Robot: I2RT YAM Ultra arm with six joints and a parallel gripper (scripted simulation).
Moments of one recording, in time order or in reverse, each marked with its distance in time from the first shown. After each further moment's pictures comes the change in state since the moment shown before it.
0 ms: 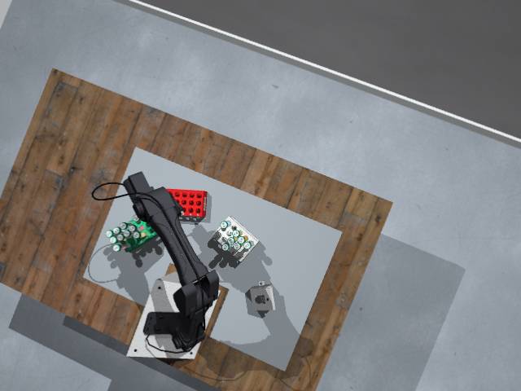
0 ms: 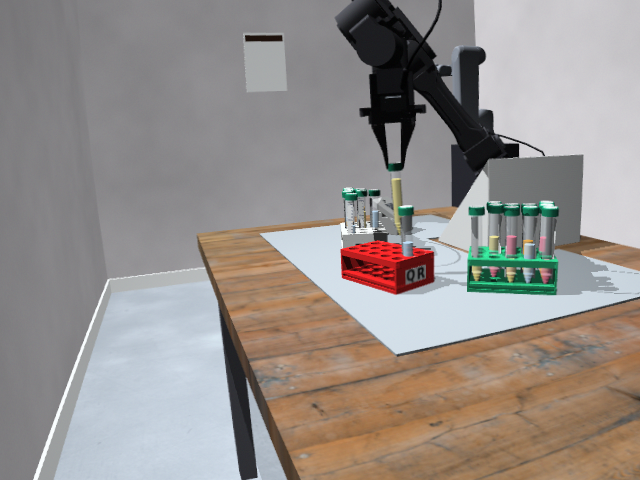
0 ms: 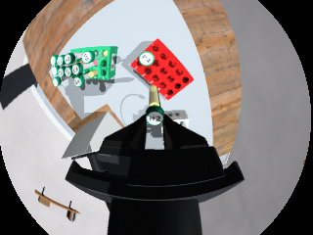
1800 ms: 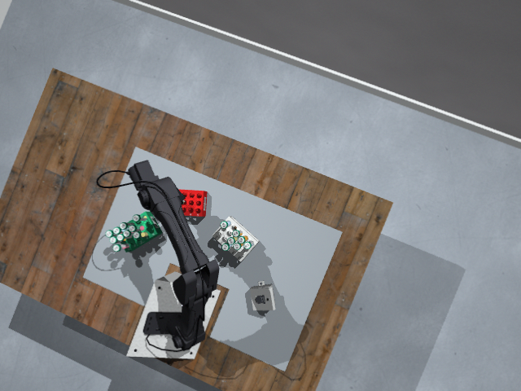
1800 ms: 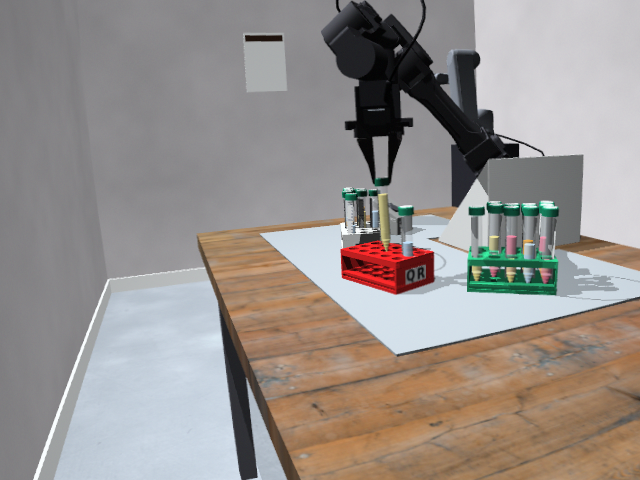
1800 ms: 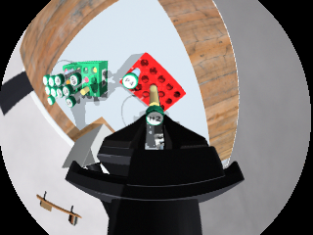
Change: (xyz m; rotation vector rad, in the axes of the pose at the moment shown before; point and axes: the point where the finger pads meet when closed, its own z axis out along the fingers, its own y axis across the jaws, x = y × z) arm -0.029 -0.022 0.020 0.006 -0.029 0.023
